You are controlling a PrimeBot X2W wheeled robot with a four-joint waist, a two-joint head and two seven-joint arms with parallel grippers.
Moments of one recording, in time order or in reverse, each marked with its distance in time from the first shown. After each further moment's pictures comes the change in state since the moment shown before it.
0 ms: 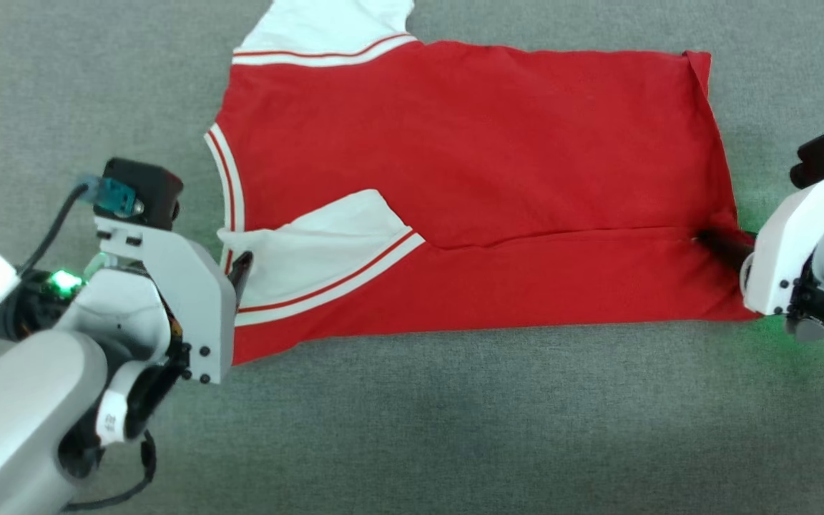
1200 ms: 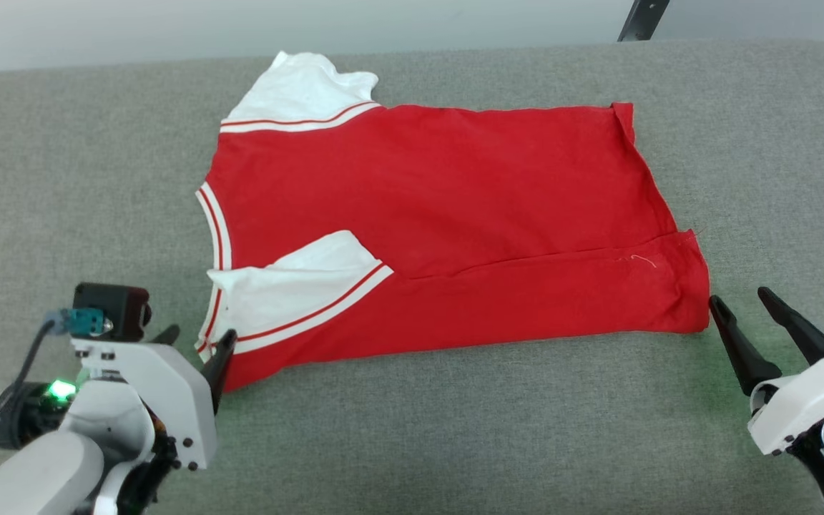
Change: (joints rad) left arm 0.316 0.004 0.080 0.031 -0.077 -0.016 -0.335; right arm 0.464 0.002 -0.134 -0.281 -0.202 0.000 -0.638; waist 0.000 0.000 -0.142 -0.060
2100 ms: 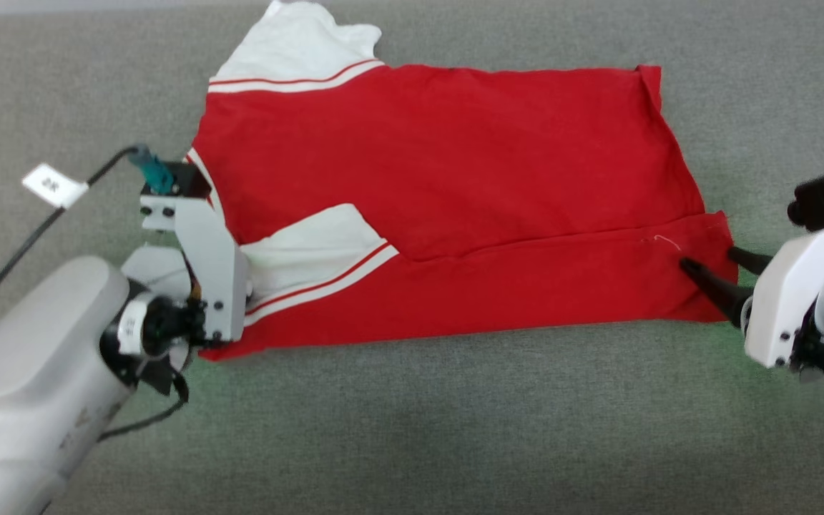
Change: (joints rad) left arm -0.450 -0.202 -0.134 0.477 -0.112 -0.203 0.532; right arm -0.226 0.031 -0.048 -0.087 0.032 0.000 0.702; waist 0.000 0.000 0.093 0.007
